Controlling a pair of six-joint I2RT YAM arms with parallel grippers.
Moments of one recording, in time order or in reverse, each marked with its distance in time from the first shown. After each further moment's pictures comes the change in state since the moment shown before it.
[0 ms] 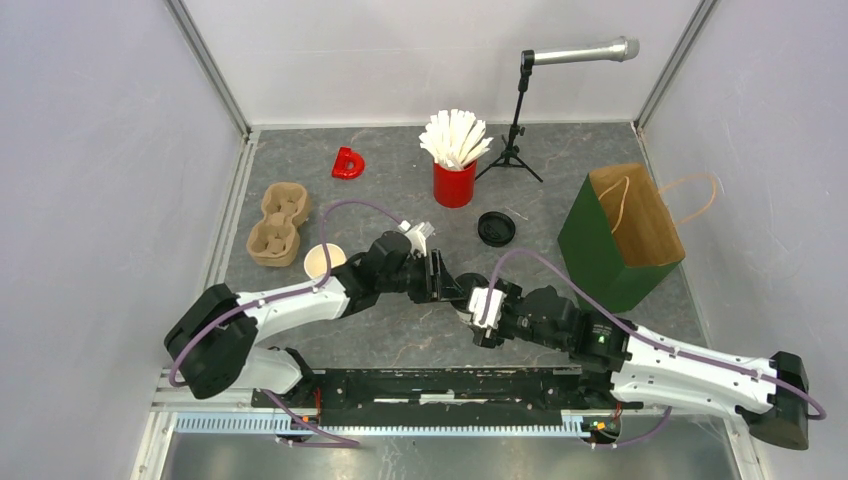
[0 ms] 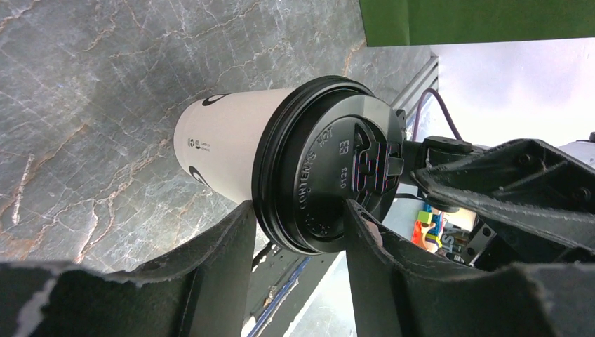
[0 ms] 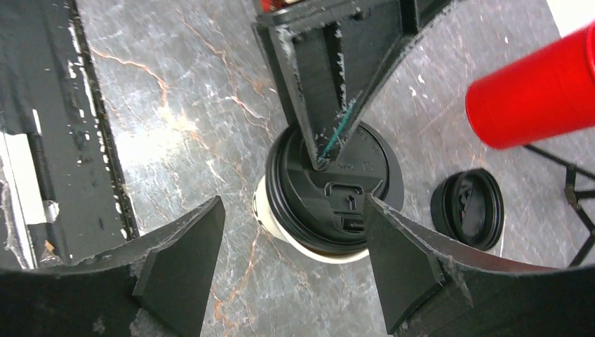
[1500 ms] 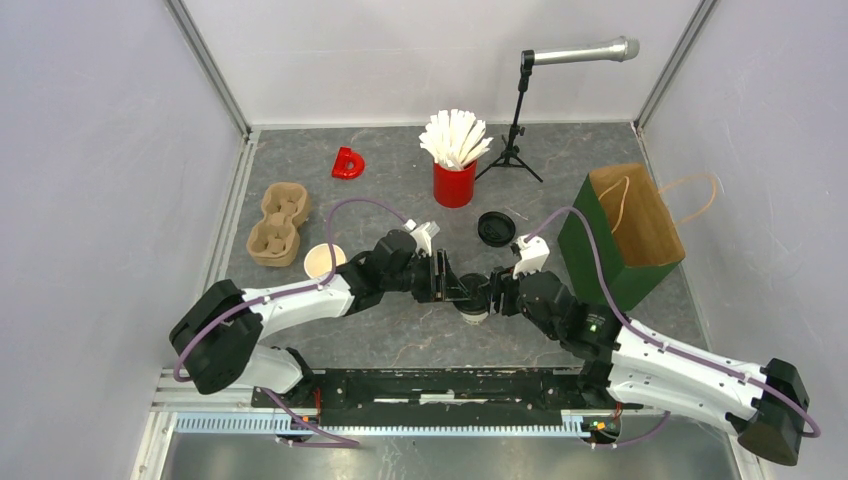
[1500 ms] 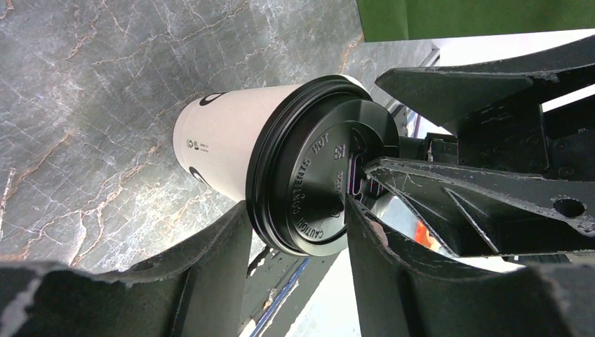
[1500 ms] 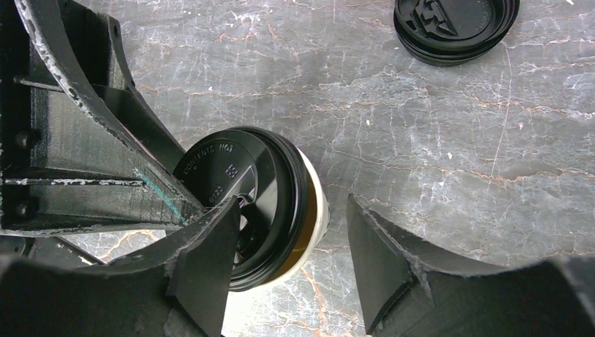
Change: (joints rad) left arm -0.016 0.041 0.030 0.005 0.012 0.016; right arm -0.160 0.082 0.005 -0.024 0.351 0.891
